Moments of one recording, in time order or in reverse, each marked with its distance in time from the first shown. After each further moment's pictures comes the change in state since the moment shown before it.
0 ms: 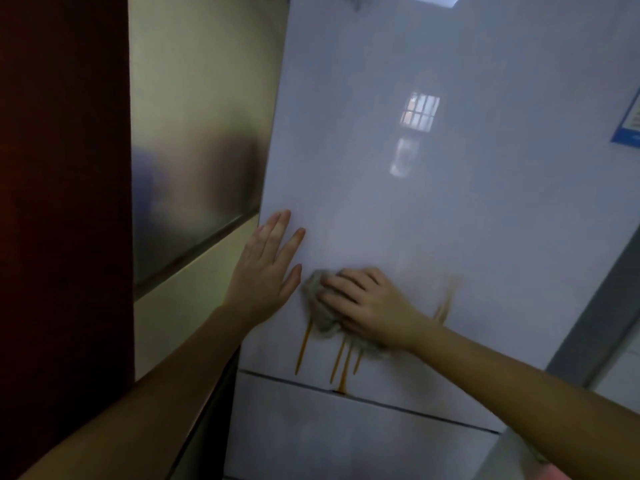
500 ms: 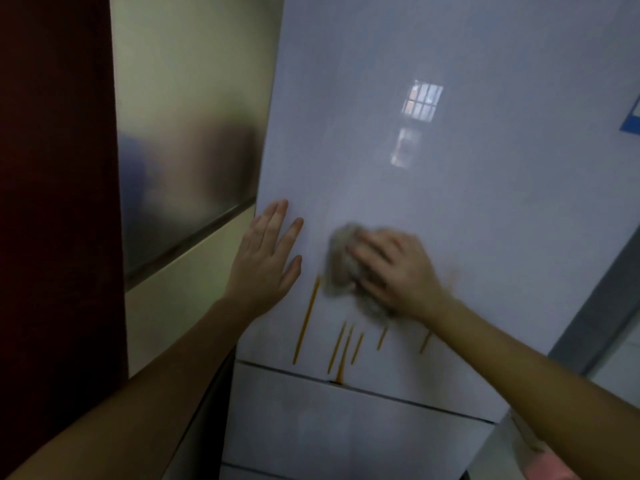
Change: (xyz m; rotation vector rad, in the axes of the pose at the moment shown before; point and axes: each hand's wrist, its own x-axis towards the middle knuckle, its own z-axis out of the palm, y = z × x) left_hand 0.000 0.006 0.003 -0.004 0.008 -0.027; right_hand -0.008 0.037 -0.017 -0.021 0.143 0.234
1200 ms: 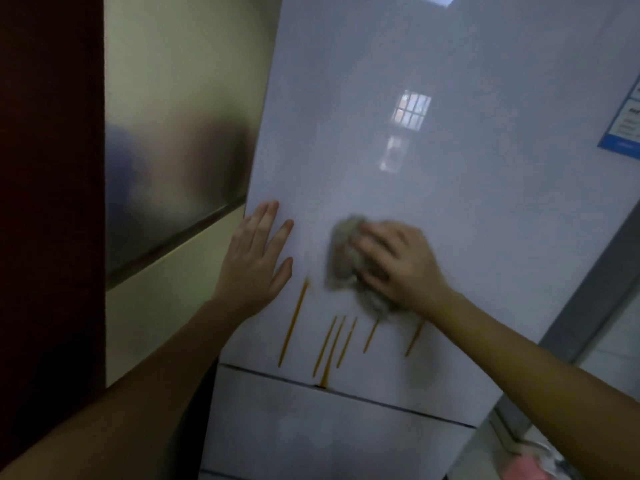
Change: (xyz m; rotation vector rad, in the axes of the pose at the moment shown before) left_hand 0.001 0.005 0.002 -0.013 0.024 -0.024; right_hand 0.007 0.024 -0.019 -0.031 -0.005 -0.024
